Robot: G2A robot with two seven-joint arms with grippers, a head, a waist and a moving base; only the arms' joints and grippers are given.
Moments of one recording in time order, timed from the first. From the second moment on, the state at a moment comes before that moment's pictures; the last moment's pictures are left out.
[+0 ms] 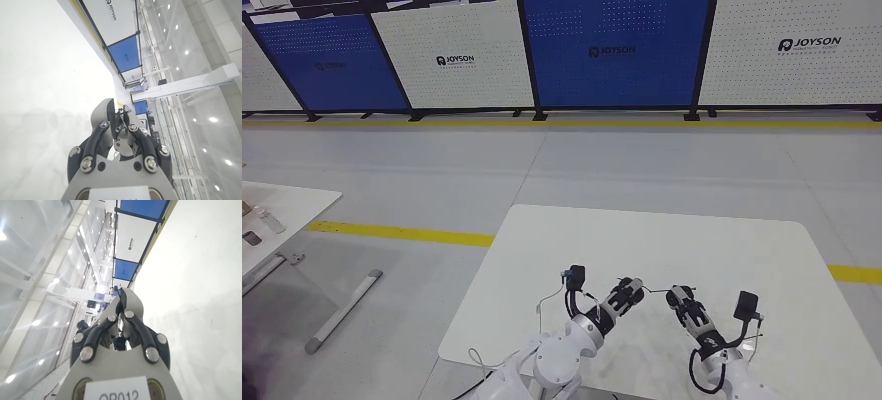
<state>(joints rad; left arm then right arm) 1.42 -1.28 -0.93 -1.72 -0.06 0.11 0.03 -1.58 -1.24 1.19 -1.70 0.07 -0.04 0.10</state>
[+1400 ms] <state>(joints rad) 1.41 -1.29 -0.92 -1.69 -0.06 0.16 0.00 -1.57 -1.26 1.19 -1.70 0.03 -0.02 0.12</state>
